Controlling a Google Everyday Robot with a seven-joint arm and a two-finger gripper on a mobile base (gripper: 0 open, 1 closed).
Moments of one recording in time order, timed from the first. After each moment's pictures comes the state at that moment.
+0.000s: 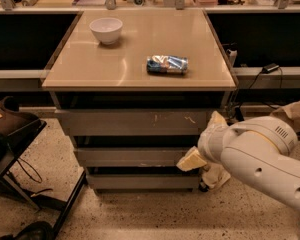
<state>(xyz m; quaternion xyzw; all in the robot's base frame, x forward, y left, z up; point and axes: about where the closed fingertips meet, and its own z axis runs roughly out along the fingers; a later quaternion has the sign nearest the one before) 0.522 -0.151 0.710 -0.43 0.83 -0.08 0.35</state>
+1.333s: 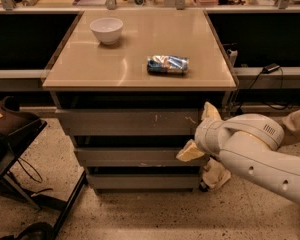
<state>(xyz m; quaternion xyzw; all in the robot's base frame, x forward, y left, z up) 0.564 -0.147 0.699 -0.48 0.77 -0.10 0.39</state>
